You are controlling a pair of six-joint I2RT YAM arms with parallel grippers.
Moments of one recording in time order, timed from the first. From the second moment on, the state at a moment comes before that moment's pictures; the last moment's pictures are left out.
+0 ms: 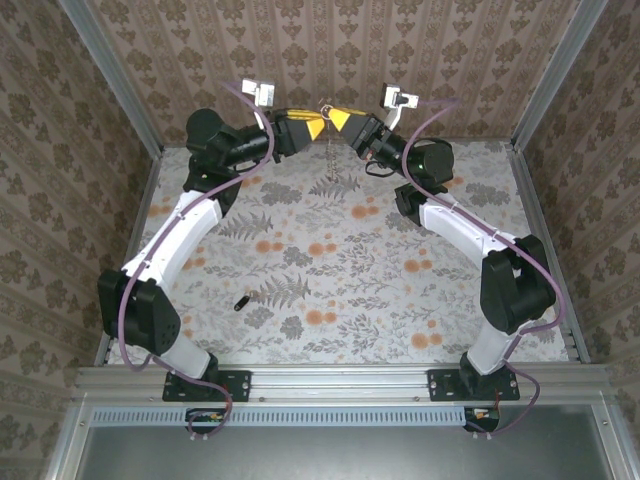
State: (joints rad) left arm -0.41 1.56 1.45 0.51 1.01 -0.75; right arm 0.40 1.72 1.35 1.15 -0.66 1.15
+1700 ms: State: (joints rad) left arm -0.43 1.62 1.47 0.63 0.94 -0.81; right arm 0.41 1.73 1.35 1.16 -0.66 1.16
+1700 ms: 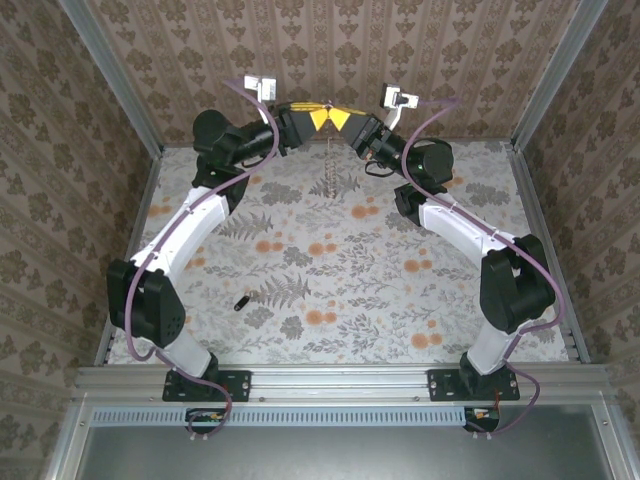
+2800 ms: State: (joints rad) left arm -0.37 1.57 1.43 0.59 0.94 -0.75; right arm 0.42 1.73 1.32 1.16 -0.67 1.16
